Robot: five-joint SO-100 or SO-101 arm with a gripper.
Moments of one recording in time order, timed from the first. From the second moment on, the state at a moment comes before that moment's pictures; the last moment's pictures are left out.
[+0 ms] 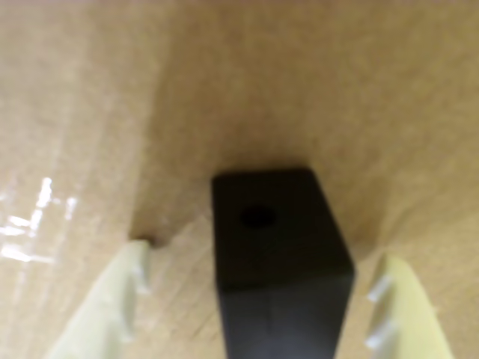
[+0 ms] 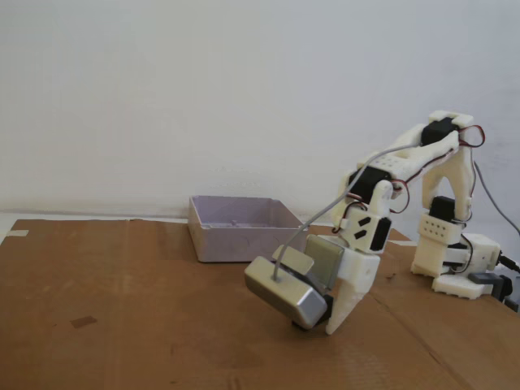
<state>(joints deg) -25.6 65.5 90.4 51.0 6.7</state>
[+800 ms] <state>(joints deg) -23.8 65.2 90.3 50.4 6.9</state>
